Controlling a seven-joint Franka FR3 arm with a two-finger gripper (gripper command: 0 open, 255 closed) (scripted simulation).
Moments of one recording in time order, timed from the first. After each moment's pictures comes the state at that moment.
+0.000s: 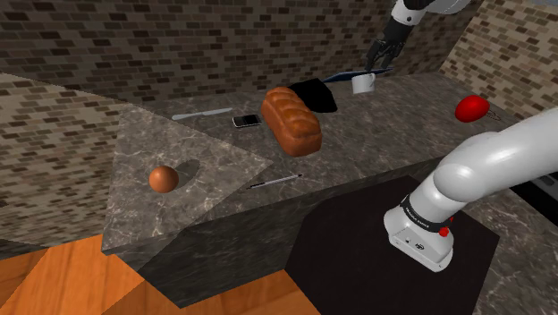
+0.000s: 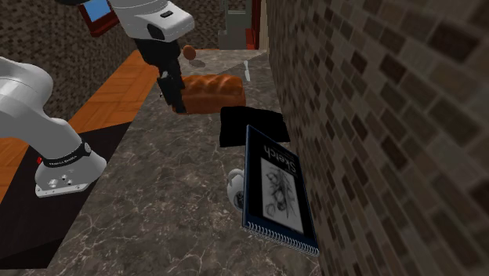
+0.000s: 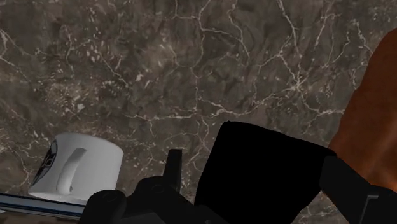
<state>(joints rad) -0.10 -0.41 -0.35 -2.29 -0.06 1.99 -0.25</state>
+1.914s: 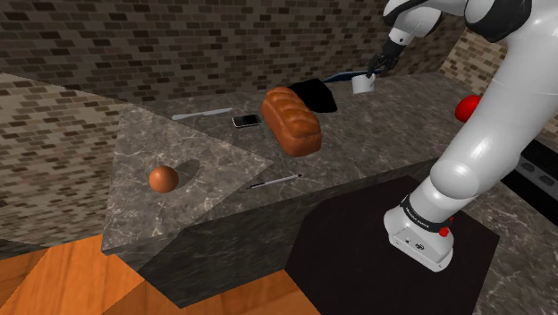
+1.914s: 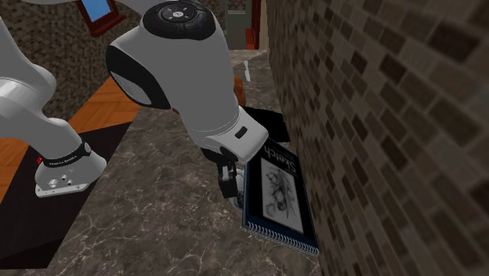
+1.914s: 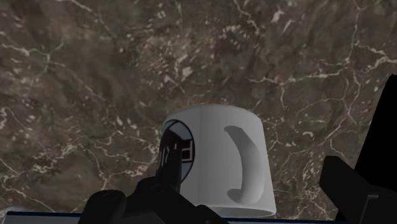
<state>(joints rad) -0.20 0.21 -0.58 -1.93 0.33 2.12 -0.68</state>
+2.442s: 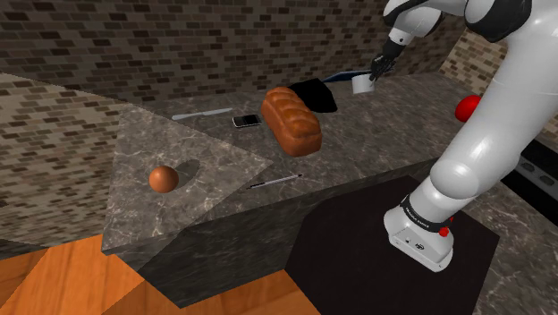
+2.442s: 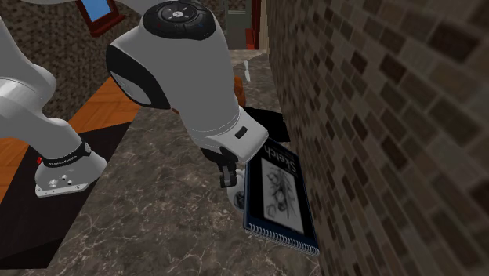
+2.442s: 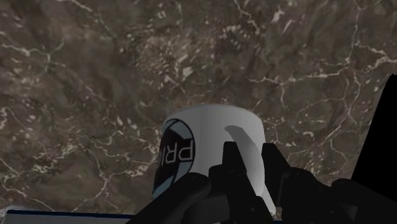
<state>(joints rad) -0.20 0.21 -0.58 -1.93 0.33 2.12 -0.68</state>
